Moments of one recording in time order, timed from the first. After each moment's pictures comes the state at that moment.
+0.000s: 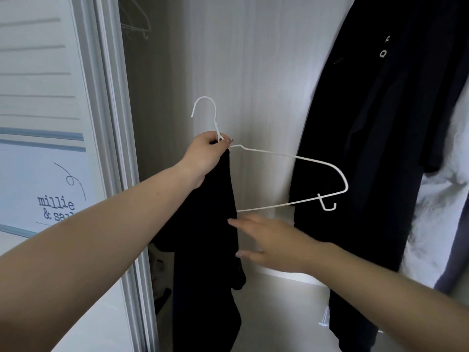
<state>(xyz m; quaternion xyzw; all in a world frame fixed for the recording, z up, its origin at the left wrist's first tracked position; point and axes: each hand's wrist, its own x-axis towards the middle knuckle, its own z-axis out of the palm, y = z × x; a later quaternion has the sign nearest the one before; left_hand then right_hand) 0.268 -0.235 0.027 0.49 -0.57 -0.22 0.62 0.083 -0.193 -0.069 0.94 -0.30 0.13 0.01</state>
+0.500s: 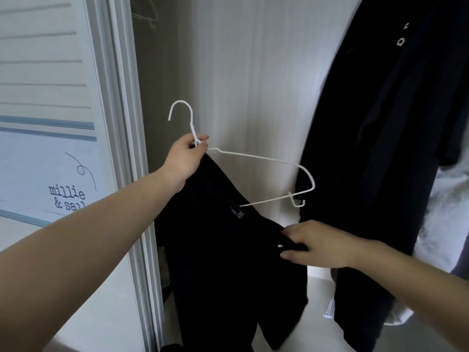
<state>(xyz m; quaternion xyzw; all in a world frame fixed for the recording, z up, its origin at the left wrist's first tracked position) 0.326 -0.224 -0.001 0.53 -0.53 -0.18 0.63 0.030 -0.216 -0.081 0.95 -0.30 0.07 -0.03</state>
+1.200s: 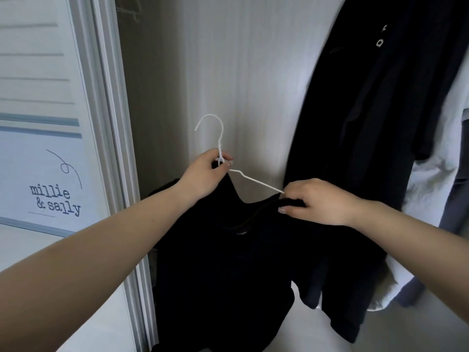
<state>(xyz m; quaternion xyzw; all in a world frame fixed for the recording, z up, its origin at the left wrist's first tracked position) 0.273 -0.213 -0.025 0.52 -0.66 -0.13 0.52 0.017 -0.215 -0.025 0.93 -0.33 0.14 0.09</state>
